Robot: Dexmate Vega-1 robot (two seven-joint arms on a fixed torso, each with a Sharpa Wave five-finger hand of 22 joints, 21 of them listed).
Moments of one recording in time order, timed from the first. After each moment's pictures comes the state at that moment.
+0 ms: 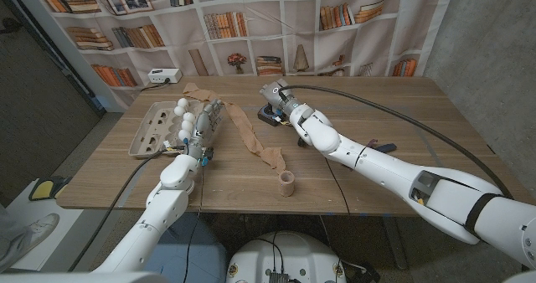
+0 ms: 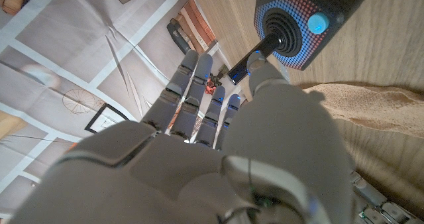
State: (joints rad) left arm 1.05 0.35 0.14 -1.40 -0.40 -0.29 -0.05; left_hand 0.11 0.05 0.54 -0.13 0.17 0.13 -0.06 0.19 0.19 0.09 0.01 0.23 0.20 -0.04 -0.01 0.18 0.17 0.06 0.03 0.20 0.17; right arm -0.41 -0.36 -1.04 -1.38 -1.43 -0.30 0.06; right_hand 1.17 0.07 0.32 -0.16 0.20 0.41 -0.13 0.21 0.20 0.38 -0.12 0.30 0.37 0.53 -0.05 0.64 0.61 0.60 -0.02 0.37 0.21
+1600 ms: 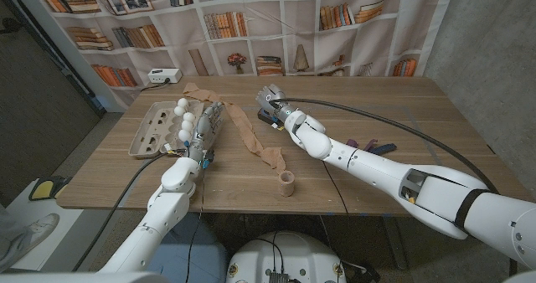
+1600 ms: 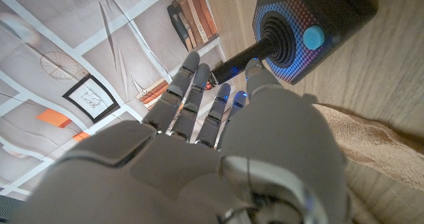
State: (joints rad) left arm 1.06 0.34 0.14 -1.40 -0.40 -0.30 -0.06; left_hand 0.12 0.07 0.54 -0.13 0.17 0.13 -0.06 0.19 0.19 0.09 0.01 0.23 0.21 -0.04 -0.01 0.18 0.17 0.06 0.03 0.20 0.17; right arm -0.38 -0.30 -1.10 -1.24 -1.59 -0.30 0.01; right_hand 1.16 0.11 0.27 -0.14 0.19 0.49 -0.18 0.21 0.21 0.43 -0.16 0.30 0.41 0.34 -0.04 0.60 0.69 0.56 -0.03 0.41 0.22
